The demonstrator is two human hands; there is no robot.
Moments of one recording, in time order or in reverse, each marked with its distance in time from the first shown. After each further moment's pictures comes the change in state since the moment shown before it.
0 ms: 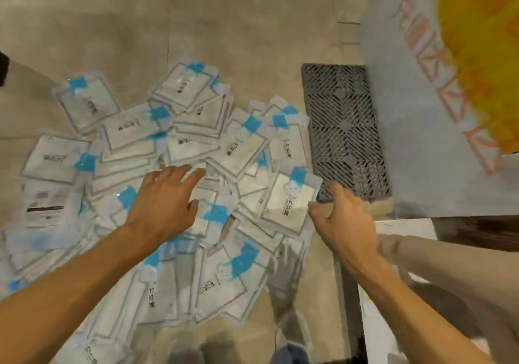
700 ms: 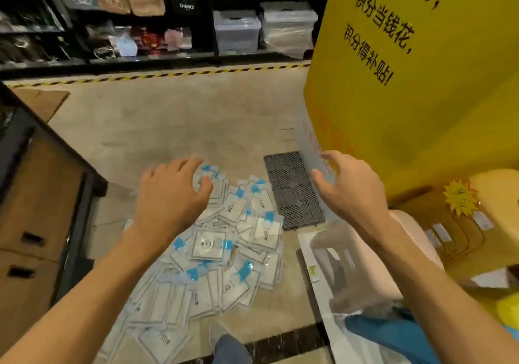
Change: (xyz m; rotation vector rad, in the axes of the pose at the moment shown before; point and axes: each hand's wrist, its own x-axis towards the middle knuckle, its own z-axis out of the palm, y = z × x) left_hand -0.318 0.175 -0.555 -0.051 0.345 -0.125; right_hand -0.377 -0.074 -0.525 0.049 0.438 -0.117
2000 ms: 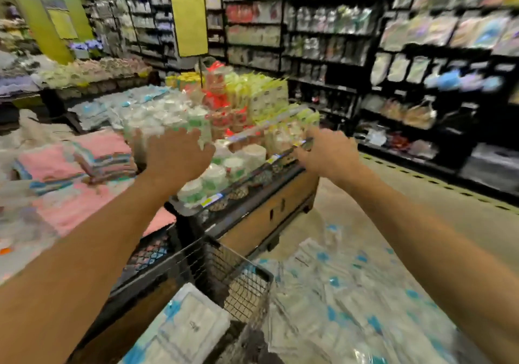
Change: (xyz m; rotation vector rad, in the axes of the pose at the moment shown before) left_hand -0.529 -0.264 -0.310 0.284 0.279 -1.014; right_hand -0.351 -0.462 -0.110 0.125 -0.184 -0.973
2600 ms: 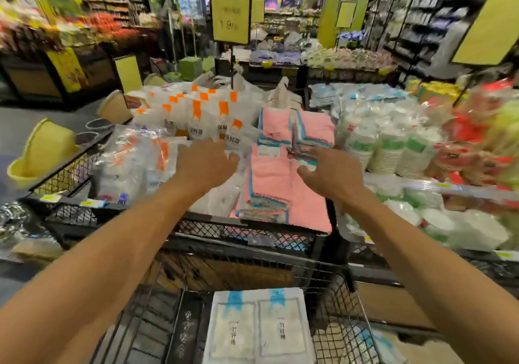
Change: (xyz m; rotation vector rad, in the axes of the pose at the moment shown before) left_hand -0.093 -0.245 0.028 0.162 0.030 -0.822; right_hand 0.031 -0.315 0.153 0.146 -0.219 -0.896
